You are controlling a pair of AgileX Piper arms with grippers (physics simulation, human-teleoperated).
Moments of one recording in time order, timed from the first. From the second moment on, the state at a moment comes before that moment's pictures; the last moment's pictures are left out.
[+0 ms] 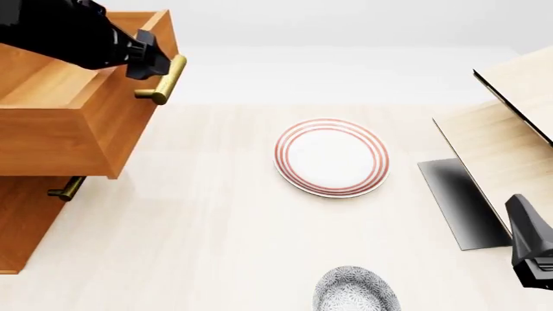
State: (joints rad) left arm -0.30 1.31 -1.28 0.72 0.05; right arm 0.00 0.01 0.00 0.00 0.00
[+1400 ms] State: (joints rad) left arm -0.37 1.09 -1.27 0.79 0.23; right arm 0.00 0.01 0.00 0.00 0.00
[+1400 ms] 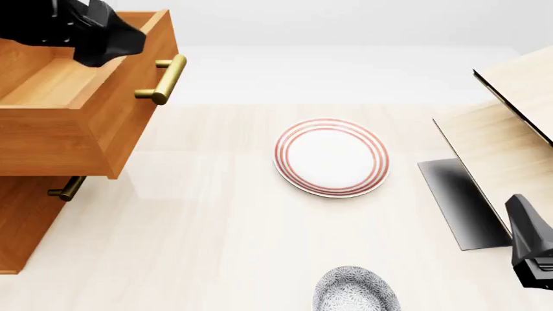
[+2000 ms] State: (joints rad) left arm -0.50 1.02 -1.12 0.71 0.32; right arm 0.00 0.01 0.00 0.00 0.00
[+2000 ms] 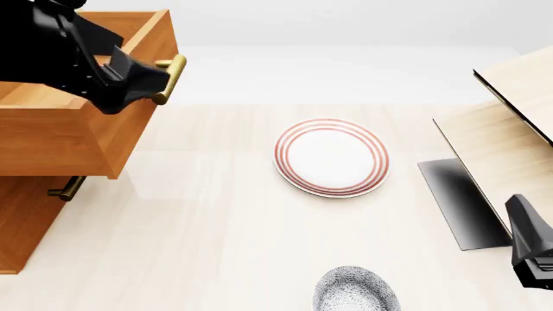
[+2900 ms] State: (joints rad) left arm -0.72 1.09 -0.97 0.52 0.19; right arm 0.00 0.01 0.00 0.00 0.00
